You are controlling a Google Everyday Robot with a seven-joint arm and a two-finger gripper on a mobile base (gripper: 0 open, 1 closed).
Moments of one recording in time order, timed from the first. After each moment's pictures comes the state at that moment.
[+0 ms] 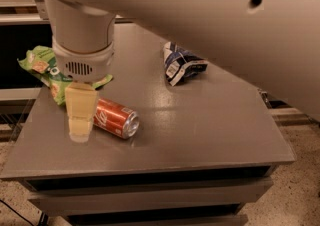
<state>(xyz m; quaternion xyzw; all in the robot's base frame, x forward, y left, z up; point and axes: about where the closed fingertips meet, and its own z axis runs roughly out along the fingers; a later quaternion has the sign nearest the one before) 0.440 0.132 0.924 -0.70 0.70 0.02 0.13</state>
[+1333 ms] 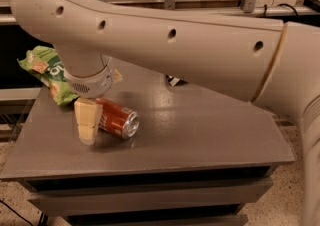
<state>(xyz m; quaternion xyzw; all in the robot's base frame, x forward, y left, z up) 0.486 0.131 0.839 -0.62 0.78 -0.04 0.05</state>
